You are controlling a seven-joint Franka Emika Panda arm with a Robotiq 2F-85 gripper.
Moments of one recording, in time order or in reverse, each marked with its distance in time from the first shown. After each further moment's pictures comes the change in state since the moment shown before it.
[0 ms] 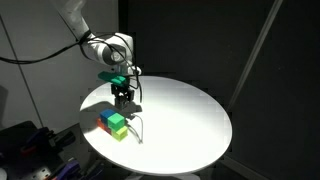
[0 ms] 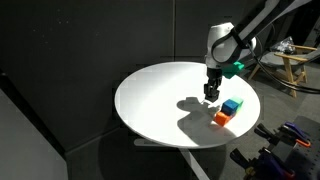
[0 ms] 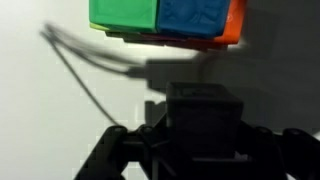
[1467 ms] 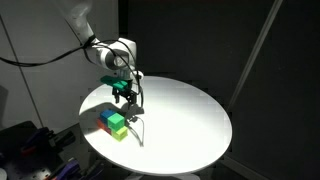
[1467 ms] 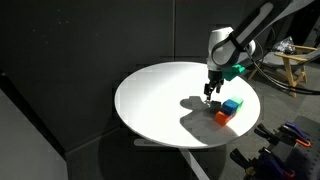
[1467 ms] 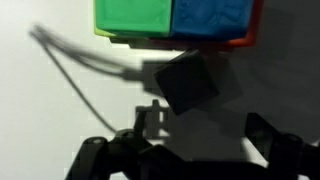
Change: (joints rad) arm -0.029 0.046 0.000 0.016 0.010 0.011 0.002
